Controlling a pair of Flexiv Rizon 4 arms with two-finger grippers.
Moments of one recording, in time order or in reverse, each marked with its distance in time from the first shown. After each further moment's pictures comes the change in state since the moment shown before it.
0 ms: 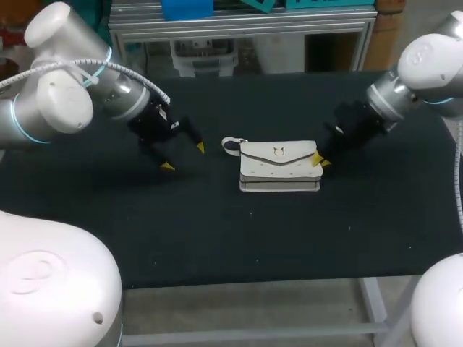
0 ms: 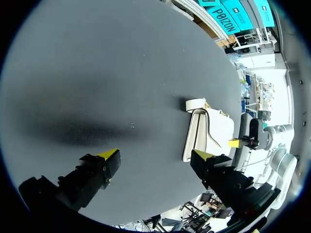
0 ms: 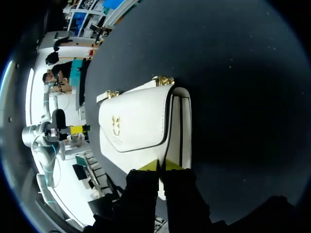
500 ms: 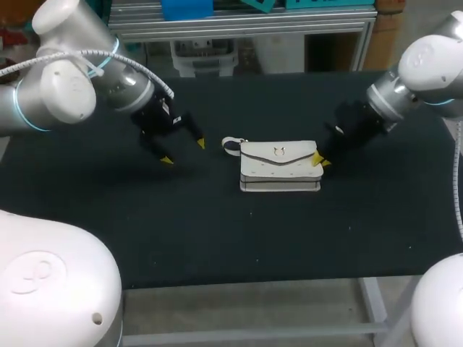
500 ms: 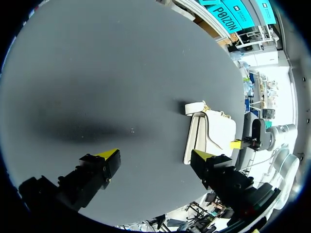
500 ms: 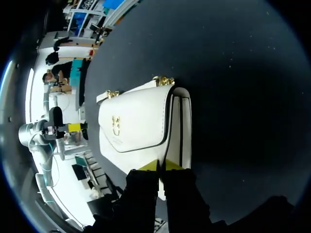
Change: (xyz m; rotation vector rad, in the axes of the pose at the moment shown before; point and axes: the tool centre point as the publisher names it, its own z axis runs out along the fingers) left arm 0.002 -0.014 -0.006 0.021 -0.042 0.037; right arm -0.004 0.005 -0.003 -0.016 -0.016 -0.006
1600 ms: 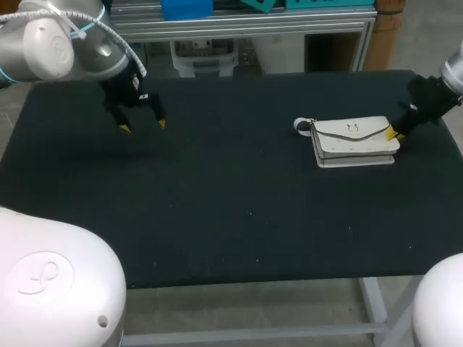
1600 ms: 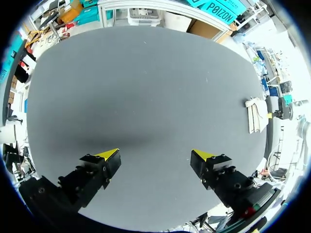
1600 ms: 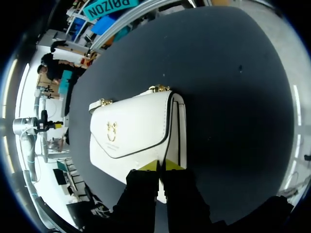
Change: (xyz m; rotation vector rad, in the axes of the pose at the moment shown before) left arm -0.072 -0.081 -0.060 0.021 -0.236 0.231; right arm -0.150 0.070 -0.135 -0.131 -0.143 -0.071
